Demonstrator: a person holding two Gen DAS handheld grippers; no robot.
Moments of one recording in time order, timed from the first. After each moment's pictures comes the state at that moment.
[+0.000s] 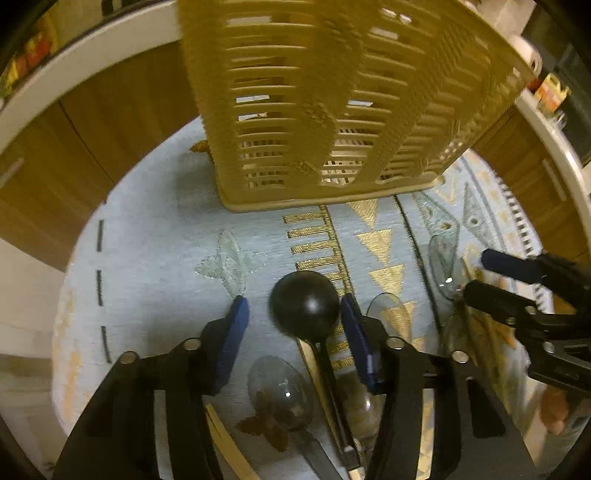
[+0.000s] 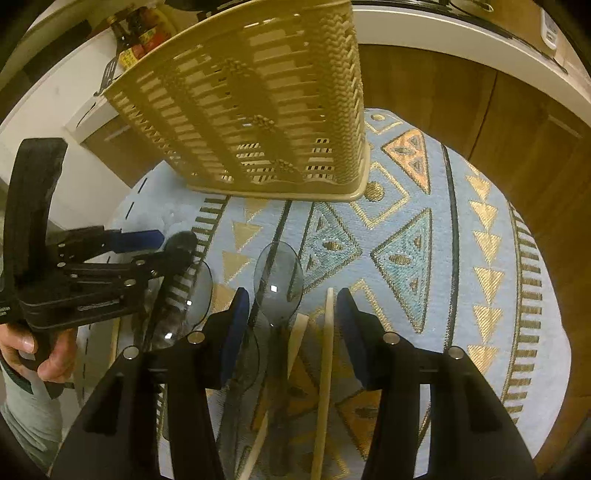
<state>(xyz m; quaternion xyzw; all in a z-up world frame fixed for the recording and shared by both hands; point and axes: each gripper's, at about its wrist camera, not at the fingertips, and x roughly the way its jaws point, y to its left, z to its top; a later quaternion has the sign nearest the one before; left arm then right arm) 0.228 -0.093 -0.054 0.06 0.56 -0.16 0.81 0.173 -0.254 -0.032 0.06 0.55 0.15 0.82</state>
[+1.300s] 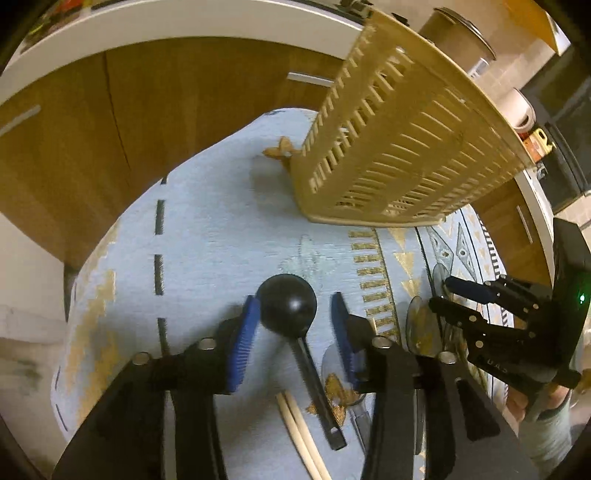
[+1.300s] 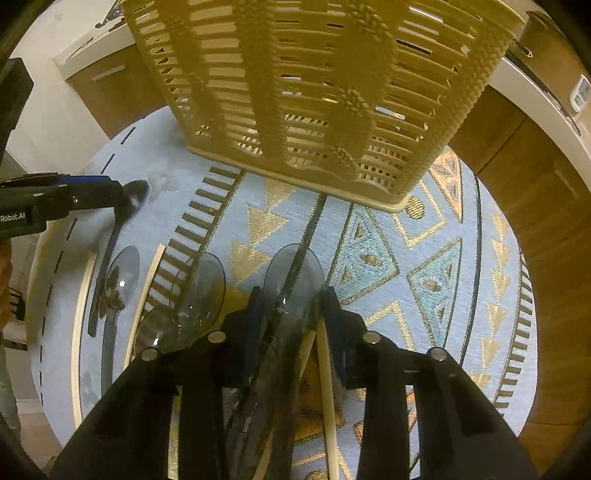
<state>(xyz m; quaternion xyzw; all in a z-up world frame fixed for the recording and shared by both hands) 0.244 0.009 -0.043 -0.07 0.56 -0.21 0.80 0.192 -0.173 -0.050 -0.06 0.58 0.12 0.80</state>
